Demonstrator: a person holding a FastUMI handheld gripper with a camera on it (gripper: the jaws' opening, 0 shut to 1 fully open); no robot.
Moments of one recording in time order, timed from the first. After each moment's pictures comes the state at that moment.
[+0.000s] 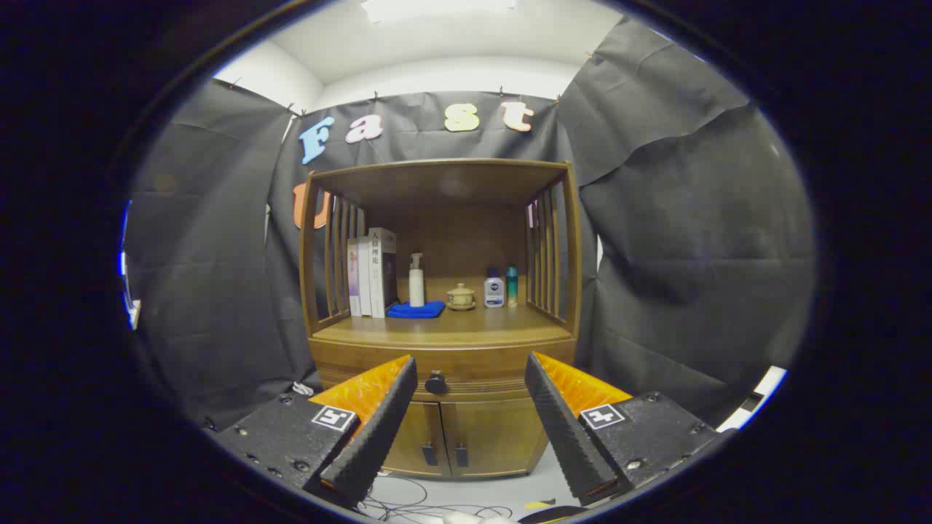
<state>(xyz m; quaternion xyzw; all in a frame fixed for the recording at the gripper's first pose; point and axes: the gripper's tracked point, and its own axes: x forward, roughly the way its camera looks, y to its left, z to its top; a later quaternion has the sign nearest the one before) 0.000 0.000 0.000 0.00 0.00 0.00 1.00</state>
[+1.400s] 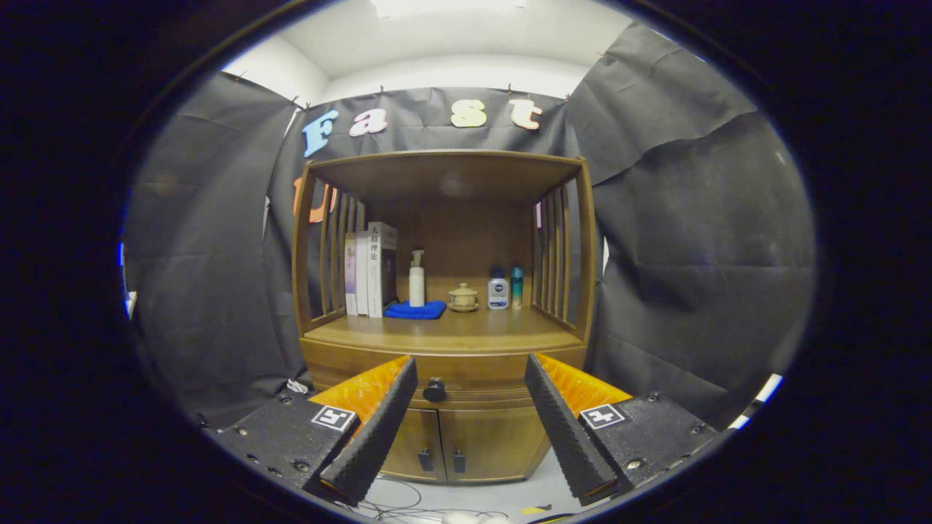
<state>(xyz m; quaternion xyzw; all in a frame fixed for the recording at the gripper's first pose) 0.070 0.016 -0.002 -0.02 0.00 0.01 1.00</state>
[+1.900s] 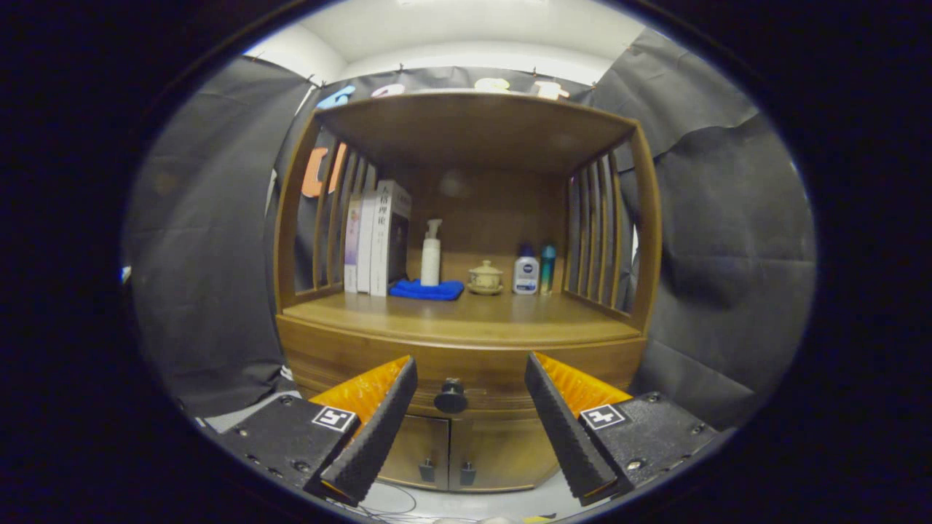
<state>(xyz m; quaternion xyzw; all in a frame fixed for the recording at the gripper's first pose) 0.177 0.048 -0.078 -0.04 0.03 0.02 1.00</state>
